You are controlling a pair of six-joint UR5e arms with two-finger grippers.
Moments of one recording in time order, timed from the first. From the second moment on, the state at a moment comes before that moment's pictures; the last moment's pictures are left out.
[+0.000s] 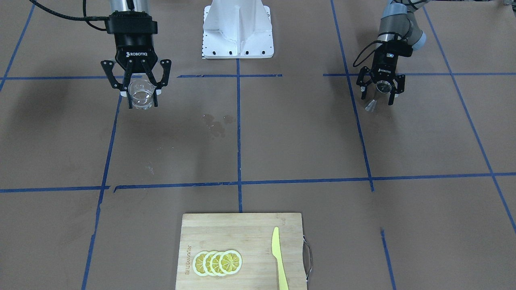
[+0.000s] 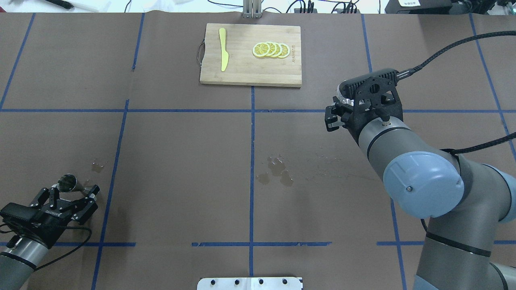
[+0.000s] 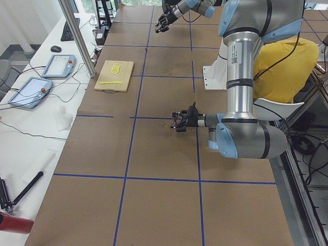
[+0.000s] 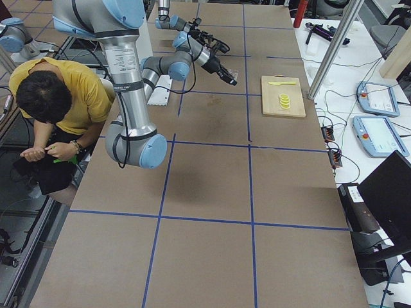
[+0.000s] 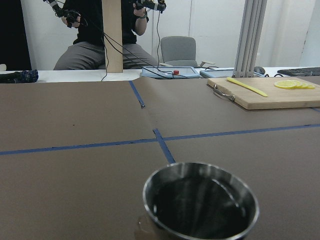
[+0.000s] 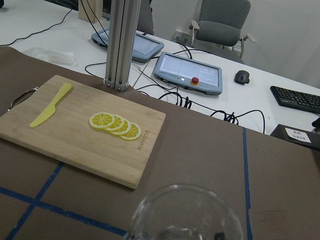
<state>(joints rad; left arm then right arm) 0.01 -1.39 -1.53 -3.16 -0.44 -0.99 0.42 -1.28 2.21 -1.48 1.02 0.90</state>
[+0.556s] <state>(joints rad) 0.00 -1.37 -1.59 -3.17 -0.43 -0.98 0.42 -1.28 2.21 -1.48 1.02 0.90</state>
